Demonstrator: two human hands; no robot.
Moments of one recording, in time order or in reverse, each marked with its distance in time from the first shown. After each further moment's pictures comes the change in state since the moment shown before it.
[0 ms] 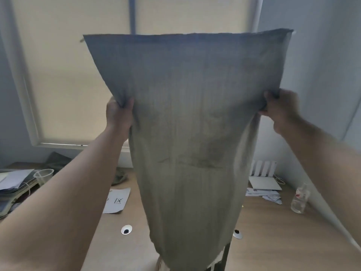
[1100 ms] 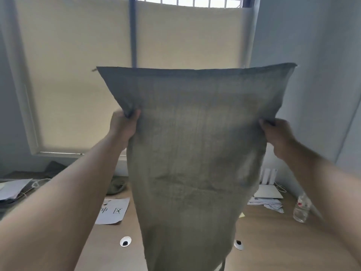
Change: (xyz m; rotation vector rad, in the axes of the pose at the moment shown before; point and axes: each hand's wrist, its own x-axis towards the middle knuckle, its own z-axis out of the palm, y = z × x) left_hand -0.006 0.016 0.004 0.196 -0.070 -0.020; right_hand -0.009 0.046 -0.007 -0.100 -0.036 0.070
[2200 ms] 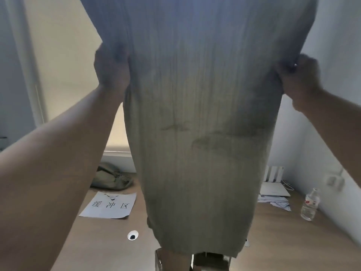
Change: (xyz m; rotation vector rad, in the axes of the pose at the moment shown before) left_hand 0.036 0.106 -0.029 0.040 0.274 0.342; right_hand 0.013 -0.124 -0.017 -0.062 0.054 -0.352
